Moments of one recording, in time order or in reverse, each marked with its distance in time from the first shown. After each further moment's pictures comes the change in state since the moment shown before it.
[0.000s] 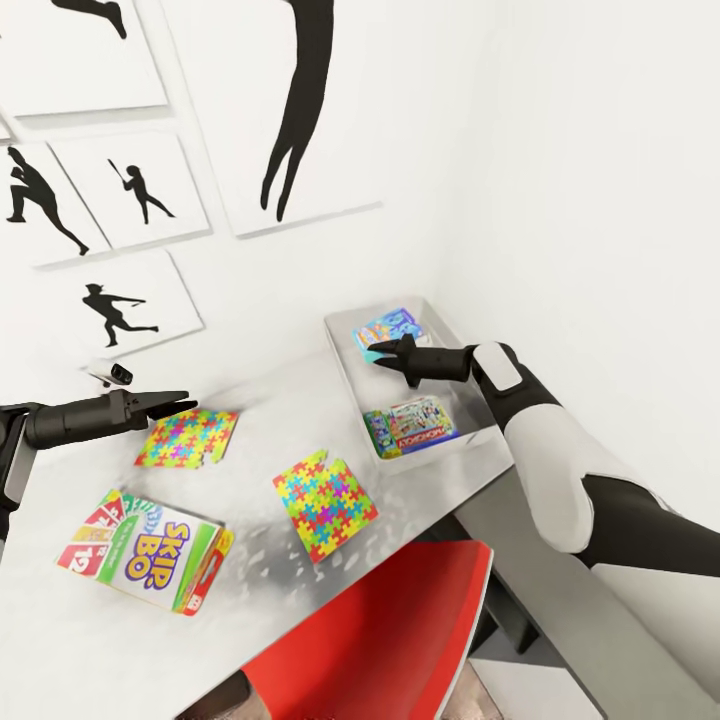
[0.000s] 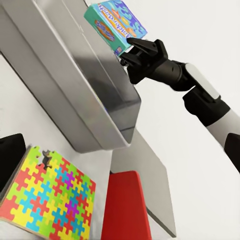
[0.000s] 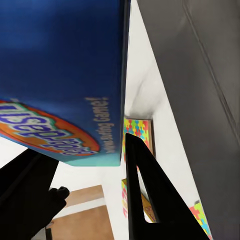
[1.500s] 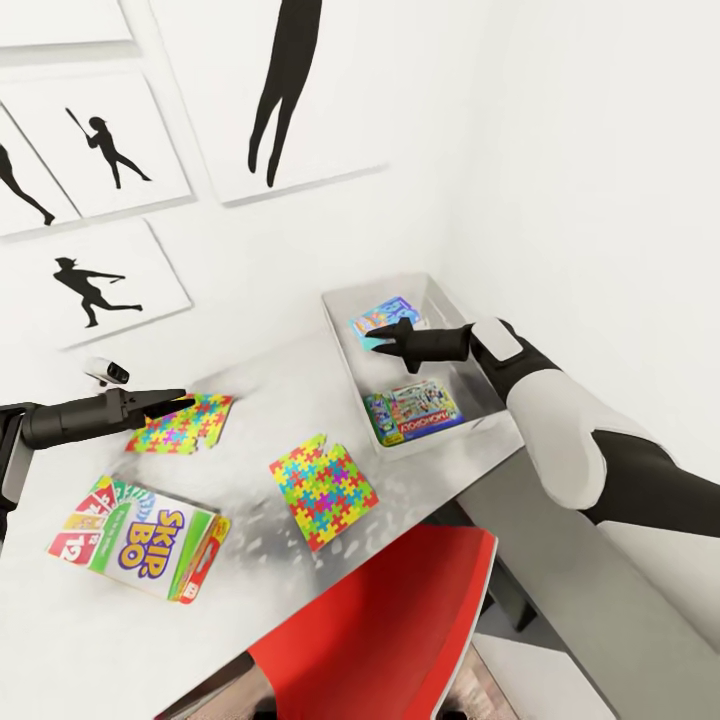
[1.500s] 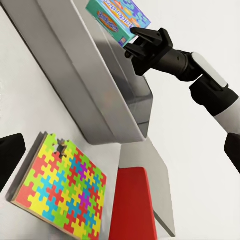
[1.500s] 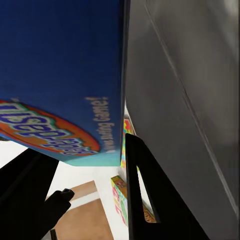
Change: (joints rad) left arm 0.000 0.000 0.014 0.000 0.000 0.000 0.000; right arm -0.144 -0.008 -0.004 0.168 0.002 -0.004 -0.047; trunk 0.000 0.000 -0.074
